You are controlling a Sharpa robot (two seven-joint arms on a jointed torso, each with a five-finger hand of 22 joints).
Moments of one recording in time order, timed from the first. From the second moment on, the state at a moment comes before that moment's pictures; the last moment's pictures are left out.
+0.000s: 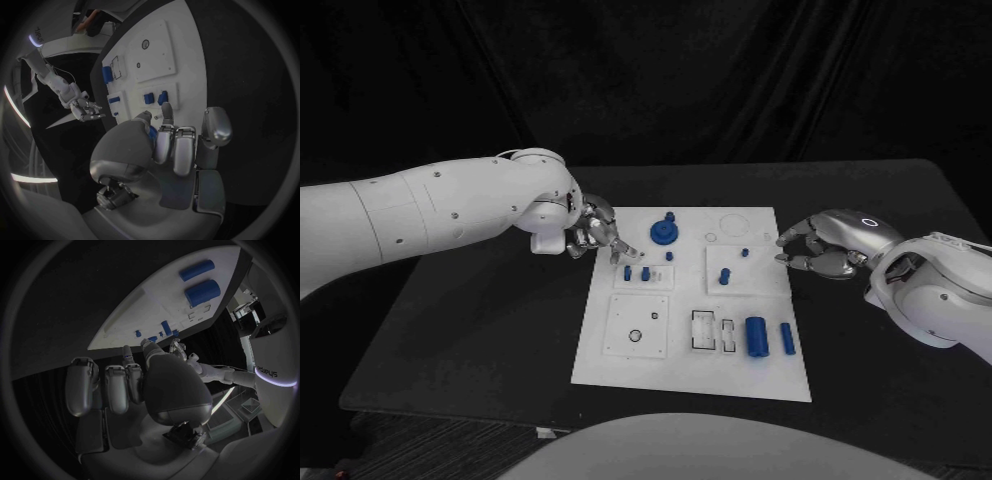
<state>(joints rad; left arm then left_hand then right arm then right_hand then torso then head) 1.37 -0.76 -0.21 1.33 -0.83 0.39 -0.48 1.10 0.06 0.03 0.25 0.25 0.96 0.04 0.33 1.12 1.46 -0.01 1.46 1.31 1.47 -0.05 1.54 1.31 0.08 1.29 0.06 1.18 1.31 1.24 -0.98 -0.21 1.63 -1.57 -0.35 -0.10 1.30 0.04 0.07 0.19 0.35 0.88 0.11 0.11 0.18 1.46 0.01 1.42 1.31 1.47 -0.07 1.51 1.31 0.04 1.47 0.04 1.38 1.31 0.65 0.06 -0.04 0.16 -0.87</state>
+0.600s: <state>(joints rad) 1.37 -0.72 -0.21 1.27 -0.79 0.46 -0.53 1.11 0.07 0.04 0.24 0.25 0.96 0.05 0.26 1.06 1.45 -0.01 1.46 1.31 1.47 -0.05 1.54 1.31 0.08 1.29 0.06 1.16 1.31 1.24 -0.98 -0.21 1.62 -1.57 -0.35 -0.10 1.31 0.04 0.07 0.18 0.36 0.88 0.11 0.11 0.18 1.46 0.01 1.42 1.31 1.47 -0.07 1.51 1.31 0.04 1.47 0.04 1.37 1.31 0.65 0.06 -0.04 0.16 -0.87</state>
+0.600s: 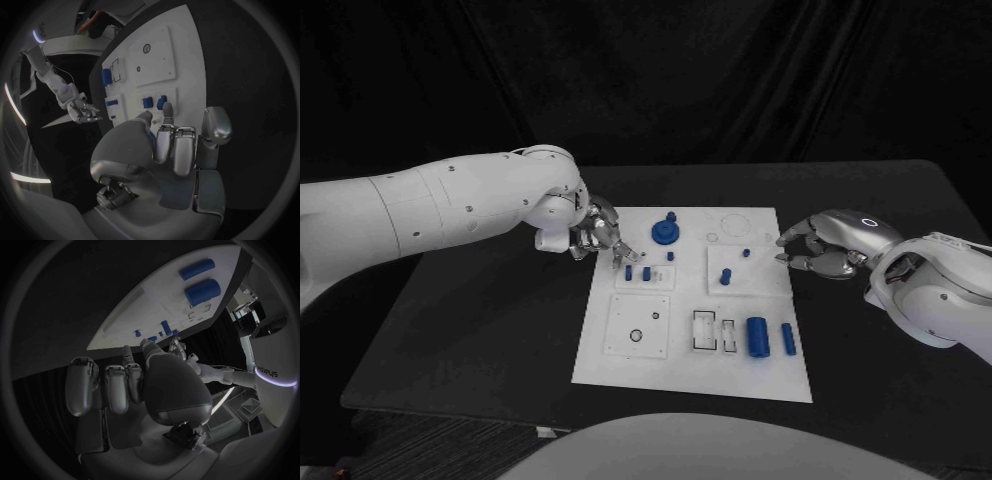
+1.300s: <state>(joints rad) 1.37 -0.69 -0.21 1.26 -0.78 0.46 -0.53 1.14 0.08 0.06 0.21 0.25 0.97 0.06 0.23 1.03 1.45 0.00 1.46 1.31 1.47 -0.05 1.54 1.31 0.08 1.29 0.06 1.15 1.31 1.24 -0.98 -0.21 1.62 -1.57 -0.35 -0.10 1.31 0.04 0.08 0.18 0.37 0.88 0.11 0.11 0.17 1.46 0.01 1.42 1.31 1.47 -0.07 1.51 1.31 0.04 1.47 0.04 1.37 1.31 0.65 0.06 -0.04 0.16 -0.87</state>
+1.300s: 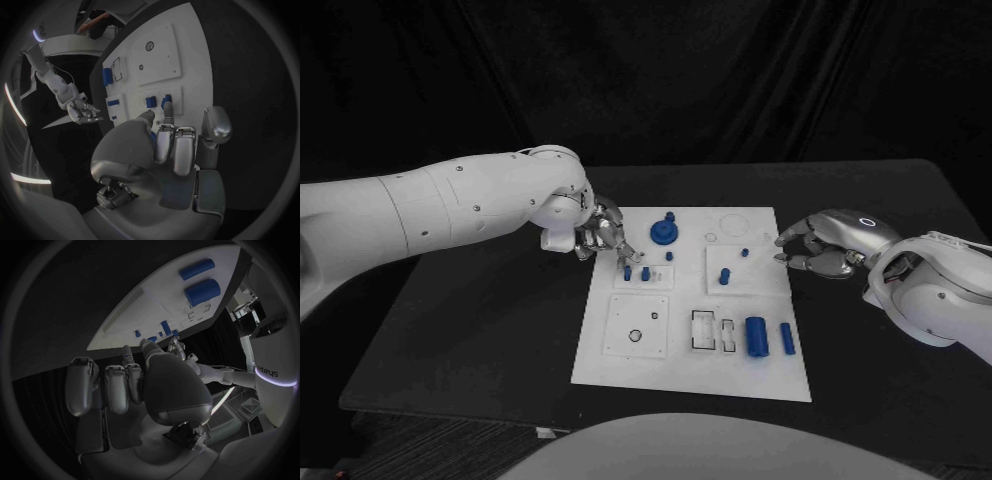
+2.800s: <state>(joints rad) 1.35 -0.67 -0.21 1.24 -0.78 0.49 -0.57 1.13 0.05 0.23 0.09 0.34 0.98 0.05 0.25 1.10 1.44 -0.01 1.45 1.31 1.47 -0.05 1.54 1.31 0.09 1.28 0.06 1.13 1.31 1.24 -0.98 -0.21 1.62 -1.55 -0.35 -0.09 1.32 0.04 0.10 0.16 0.41 0.89 0.11 0.11 0.17 1.46 0.01 1.42 1.31 1.47 -0.06 1.51 1.31 0.04 1.47 0.04 1.37 1.31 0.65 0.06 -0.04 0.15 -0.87</state>
